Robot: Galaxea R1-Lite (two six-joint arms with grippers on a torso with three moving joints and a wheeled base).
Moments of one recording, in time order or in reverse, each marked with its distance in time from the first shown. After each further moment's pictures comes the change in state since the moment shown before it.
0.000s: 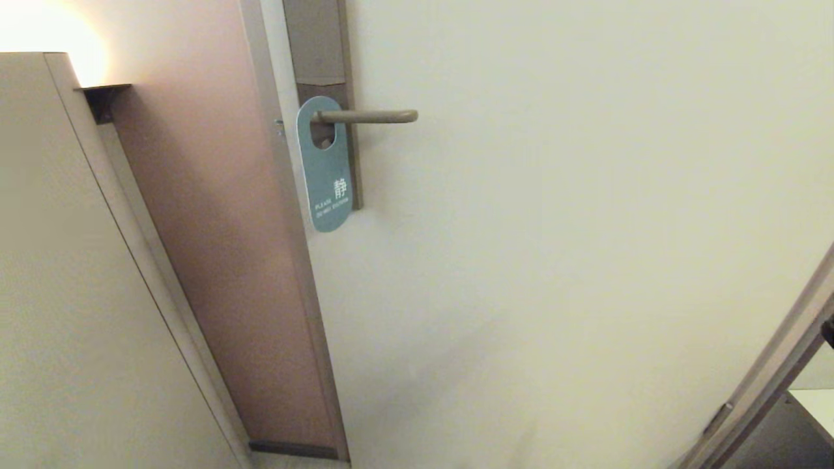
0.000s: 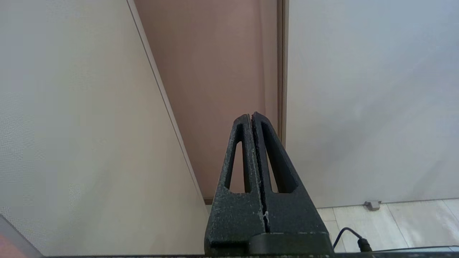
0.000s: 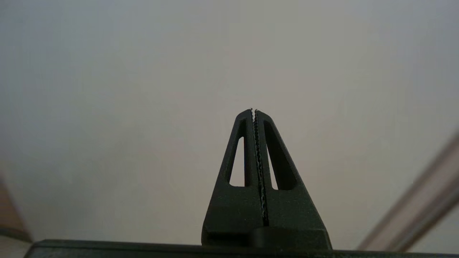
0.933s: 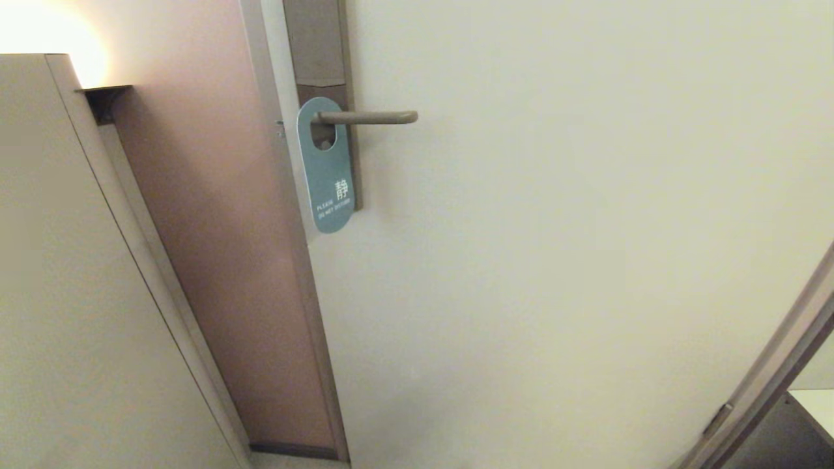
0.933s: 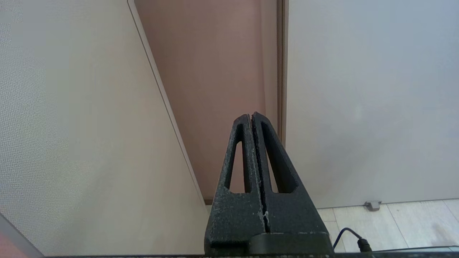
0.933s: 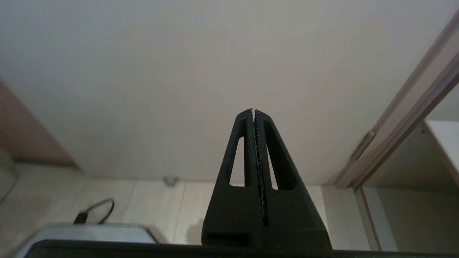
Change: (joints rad) left arm 0.000 0.000 0.000 0.000 0.000 0.000; right arm 0.037 -0.579 0.030 0.827 -0.108 0.125
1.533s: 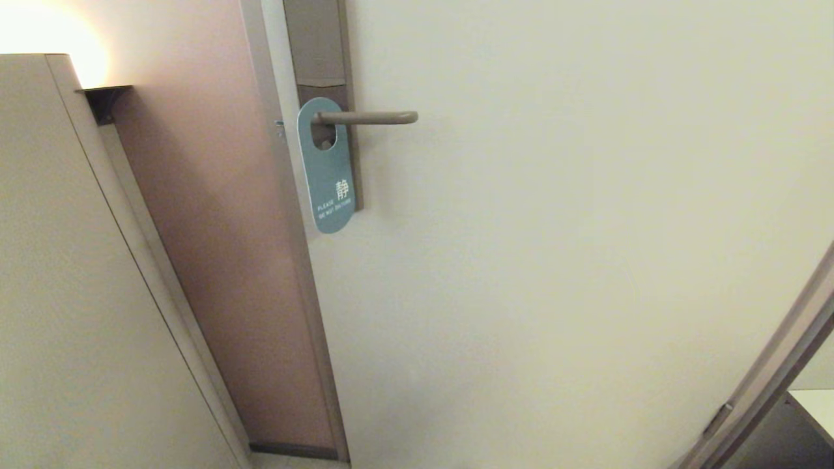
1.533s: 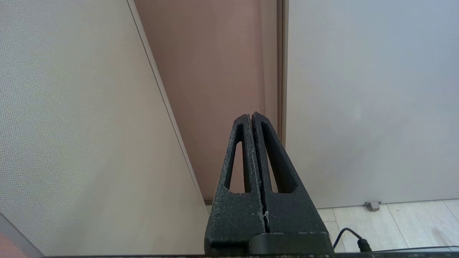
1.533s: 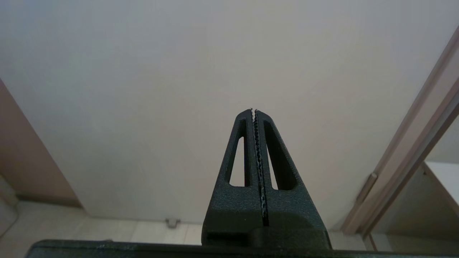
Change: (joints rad) left arm 0.000 0.000 0.000 0.000 0.000 0.000; right arm 0.021 -0.210 0.000 0.005 0.003 0.005
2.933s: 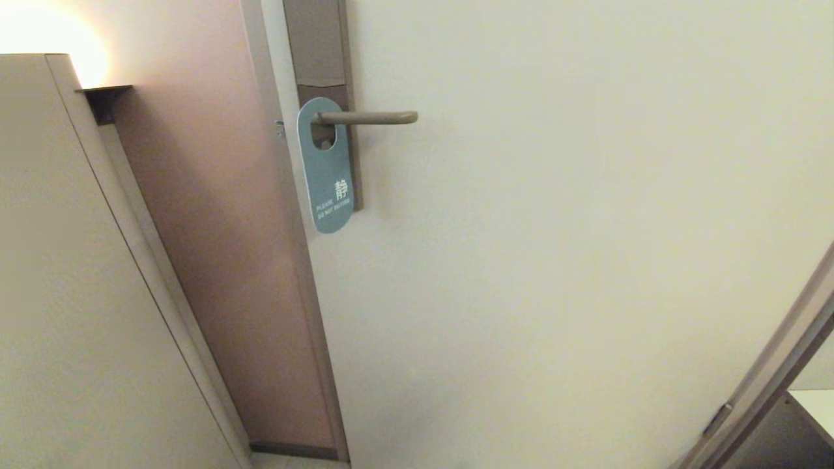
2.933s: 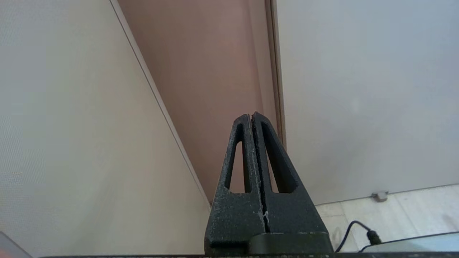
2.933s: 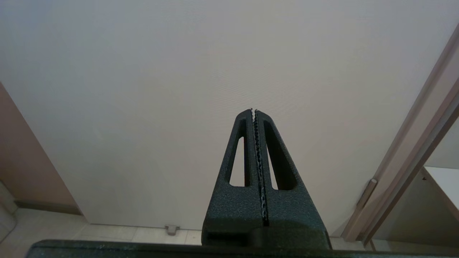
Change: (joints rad) left arm -0.001 0.000 -0.001 0.000 -0.050 0.074; right arm 0.000 -0.020 0.000 0.000 0.000 0.001
